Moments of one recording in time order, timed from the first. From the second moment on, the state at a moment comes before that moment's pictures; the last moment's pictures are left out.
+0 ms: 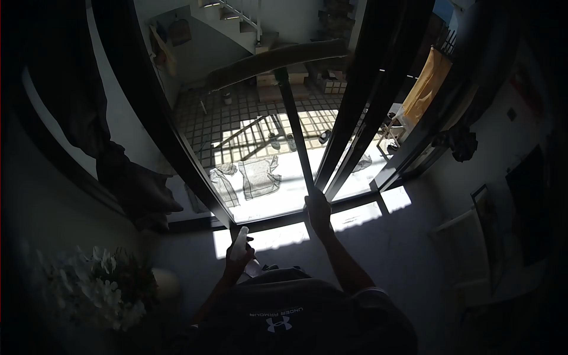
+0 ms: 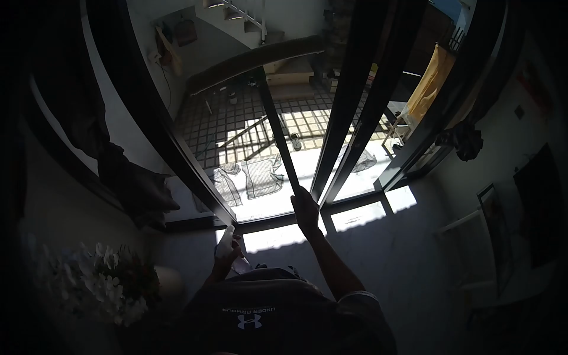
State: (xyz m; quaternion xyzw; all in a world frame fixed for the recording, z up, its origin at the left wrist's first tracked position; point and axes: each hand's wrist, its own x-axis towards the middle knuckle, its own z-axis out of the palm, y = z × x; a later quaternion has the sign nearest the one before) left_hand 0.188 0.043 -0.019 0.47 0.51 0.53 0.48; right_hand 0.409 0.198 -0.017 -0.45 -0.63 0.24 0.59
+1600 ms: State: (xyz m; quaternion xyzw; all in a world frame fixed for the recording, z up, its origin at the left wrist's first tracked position) left_hand 0.071 -0.015 -0.018 0.43 0.56 0.52 0.48; right_hand 0.313 0.105 -0.085 -0.53 -0.61 0.29 0.52
